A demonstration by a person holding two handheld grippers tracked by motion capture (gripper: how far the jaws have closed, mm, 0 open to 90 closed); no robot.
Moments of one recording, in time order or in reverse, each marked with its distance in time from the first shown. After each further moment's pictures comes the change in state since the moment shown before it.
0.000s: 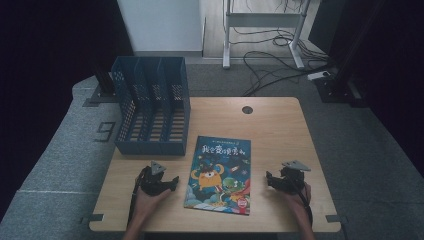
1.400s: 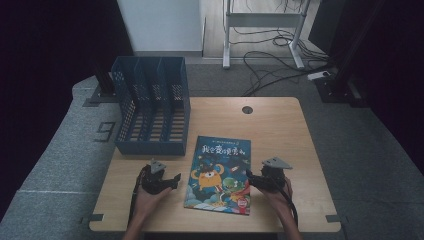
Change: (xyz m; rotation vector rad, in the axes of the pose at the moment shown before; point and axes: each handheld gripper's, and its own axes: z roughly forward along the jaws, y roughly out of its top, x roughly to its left) left arm -0.005 0.009 -0.008 -0.040 -0.025 -0.043; right arm 0.064 0.023 -0.008 -0.078 0.144 -0.079
